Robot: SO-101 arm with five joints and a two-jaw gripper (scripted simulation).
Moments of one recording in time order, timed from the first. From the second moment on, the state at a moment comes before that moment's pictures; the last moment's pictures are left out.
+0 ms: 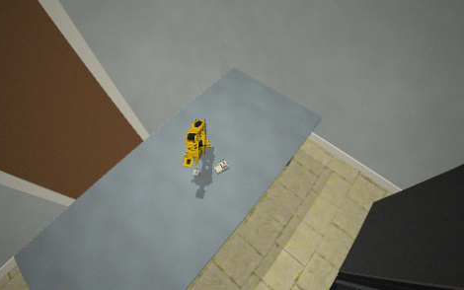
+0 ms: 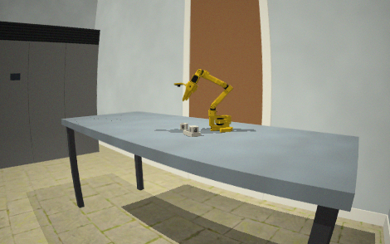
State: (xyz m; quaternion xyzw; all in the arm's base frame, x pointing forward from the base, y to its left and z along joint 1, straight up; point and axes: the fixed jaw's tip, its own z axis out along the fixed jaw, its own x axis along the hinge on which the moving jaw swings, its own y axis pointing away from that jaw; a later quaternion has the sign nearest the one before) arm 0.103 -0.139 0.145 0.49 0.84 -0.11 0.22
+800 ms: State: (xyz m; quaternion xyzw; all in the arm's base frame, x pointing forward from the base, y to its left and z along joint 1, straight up) arm 0.098 -0.136 0.139 0.28 0.93 -0.16 0.19
